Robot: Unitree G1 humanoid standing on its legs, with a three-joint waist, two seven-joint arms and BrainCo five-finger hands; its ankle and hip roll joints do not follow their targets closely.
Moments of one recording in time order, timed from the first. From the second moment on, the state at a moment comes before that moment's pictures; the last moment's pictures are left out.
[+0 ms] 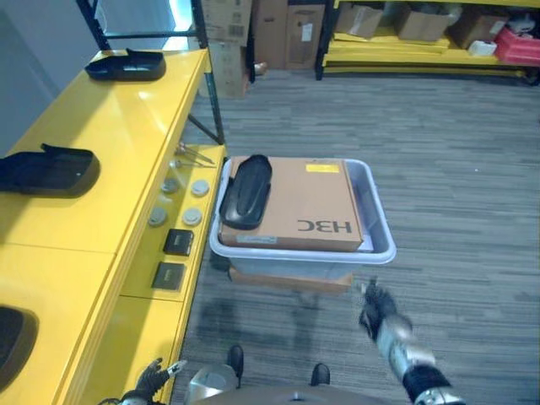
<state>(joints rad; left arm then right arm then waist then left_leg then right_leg) 0.19 0.30 -0.29 1.02 -0.19 -0.13 0.08 -0.11 -0.35 0.04 0.46 0.50 -0.01 -0.26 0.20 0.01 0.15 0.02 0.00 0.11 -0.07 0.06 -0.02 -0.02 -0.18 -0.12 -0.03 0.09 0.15</state>
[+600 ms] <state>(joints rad) 0.24 0.31 -0.28 1.08 -0.15 -0.22 -0.01 -0.53 -0.60 0.02 0.66 0.38 0.21 -0.46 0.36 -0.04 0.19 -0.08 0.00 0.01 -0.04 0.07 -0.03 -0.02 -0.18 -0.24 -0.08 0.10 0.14</state>
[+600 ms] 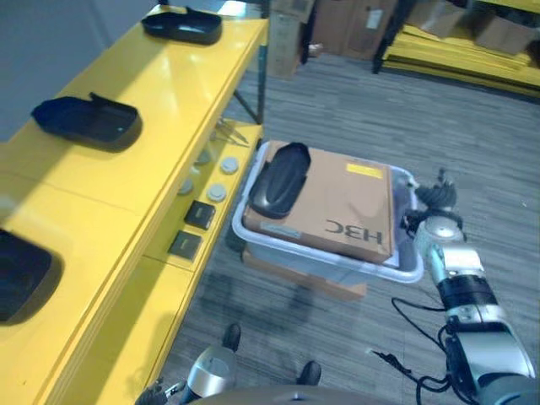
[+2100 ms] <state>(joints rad) 0.14 0.35 -0.34 1.07 -0.16 -0.26 -0.12 -0.77 -0.66 0.13 1.04 0.38 0.14 -0.38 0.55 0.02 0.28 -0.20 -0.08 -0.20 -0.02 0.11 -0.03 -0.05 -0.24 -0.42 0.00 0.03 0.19</state>
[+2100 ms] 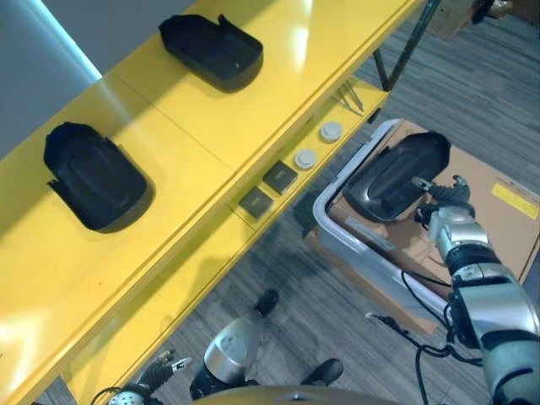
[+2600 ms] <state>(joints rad) 0.12 0.38 -0.38 1.06 -0.26 -0.29 -0.16 -0.86 -0.68 0.23 1.11 0.31 0.16 -0.45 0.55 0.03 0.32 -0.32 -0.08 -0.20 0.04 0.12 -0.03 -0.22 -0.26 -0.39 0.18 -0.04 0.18</state>
